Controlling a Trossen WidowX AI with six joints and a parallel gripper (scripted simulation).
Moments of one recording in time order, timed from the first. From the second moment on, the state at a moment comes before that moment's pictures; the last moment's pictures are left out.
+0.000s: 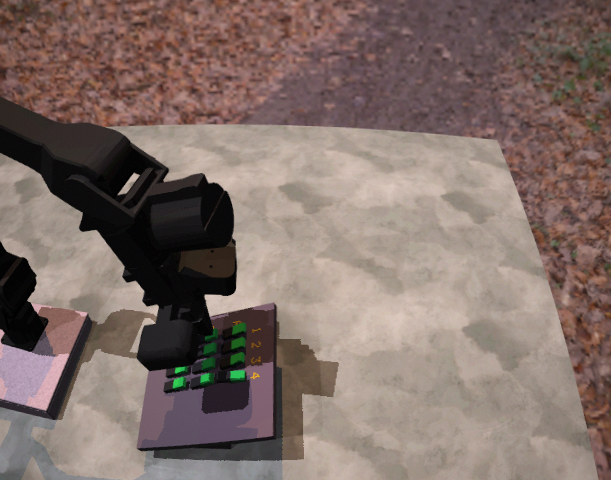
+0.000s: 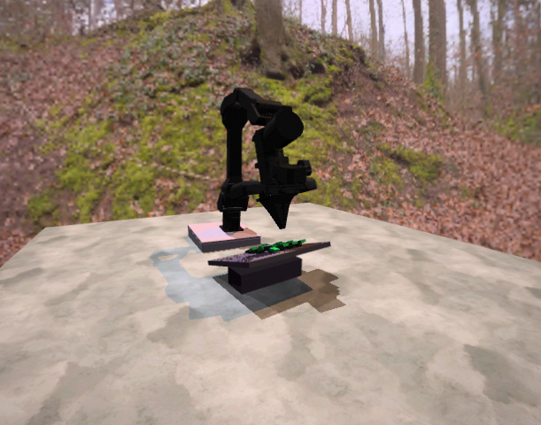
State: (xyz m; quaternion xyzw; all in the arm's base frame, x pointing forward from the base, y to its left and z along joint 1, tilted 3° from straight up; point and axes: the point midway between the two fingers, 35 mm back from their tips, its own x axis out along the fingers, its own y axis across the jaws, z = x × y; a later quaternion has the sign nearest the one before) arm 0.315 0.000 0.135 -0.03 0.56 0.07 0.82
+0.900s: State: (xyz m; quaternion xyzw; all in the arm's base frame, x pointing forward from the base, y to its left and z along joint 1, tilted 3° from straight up) arm 0.330 -0.045 0.135 -0.04 0.54 0.07 0.84
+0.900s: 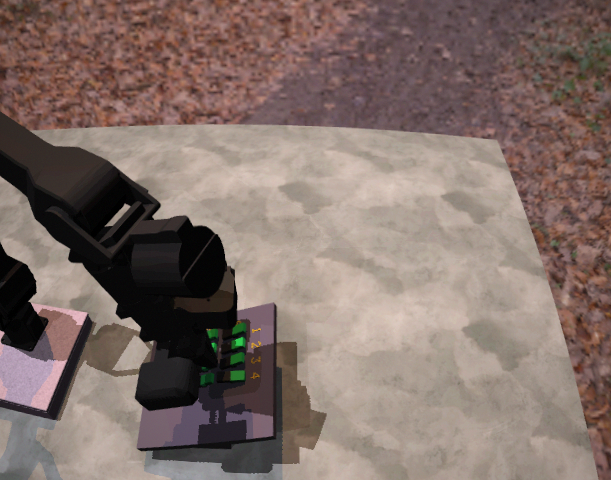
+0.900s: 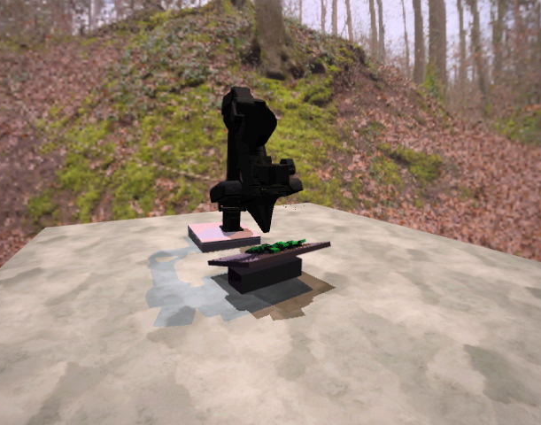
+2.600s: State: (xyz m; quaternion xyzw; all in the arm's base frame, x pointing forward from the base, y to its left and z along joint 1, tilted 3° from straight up) arm 0.337 -0.043 0.112 -0.04 0.54 0.08 0.84
